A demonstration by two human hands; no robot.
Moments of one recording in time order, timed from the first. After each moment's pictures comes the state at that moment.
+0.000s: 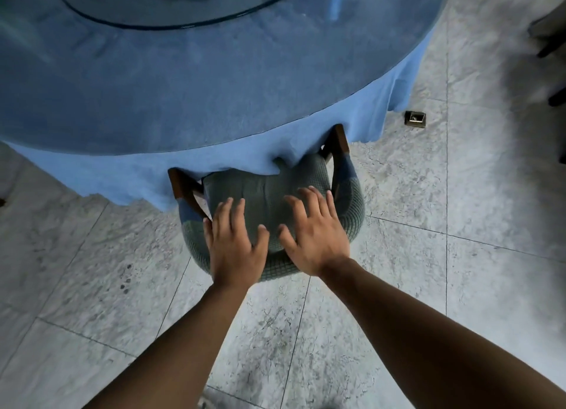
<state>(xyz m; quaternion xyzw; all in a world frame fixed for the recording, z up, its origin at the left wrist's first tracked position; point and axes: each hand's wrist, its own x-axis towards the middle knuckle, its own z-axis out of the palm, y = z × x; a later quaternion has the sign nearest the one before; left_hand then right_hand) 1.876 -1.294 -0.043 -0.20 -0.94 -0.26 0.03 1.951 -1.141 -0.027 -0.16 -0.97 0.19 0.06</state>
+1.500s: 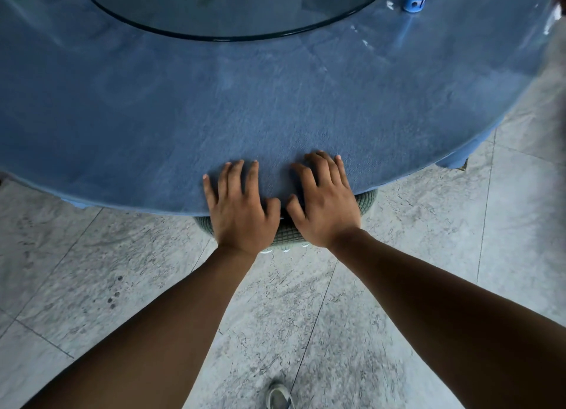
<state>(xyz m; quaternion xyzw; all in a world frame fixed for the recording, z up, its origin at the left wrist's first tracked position) 1.657 -1.200 -0.042 -0.20 -0.95 -0.16 0.16 1.717 -1.045 -0.035 -0.07 -0.98 0.13 0.15</state>
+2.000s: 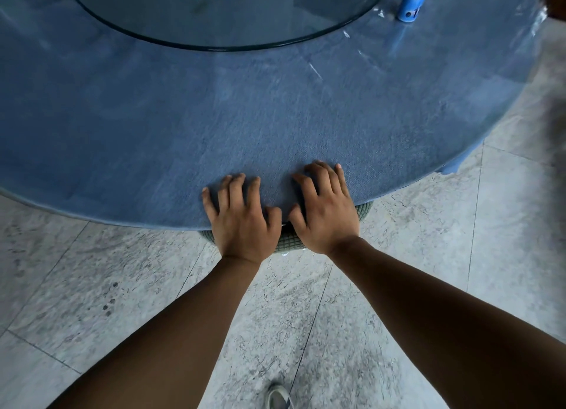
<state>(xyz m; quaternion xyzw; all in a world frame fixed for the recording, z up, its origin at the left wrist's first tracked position) 1.653 -1.198 -0.043 -0.19 -0.96 -0.14 0.17 1.710 -1.044 -0.033 -0.08 -0.98 0.13 0.16</state>
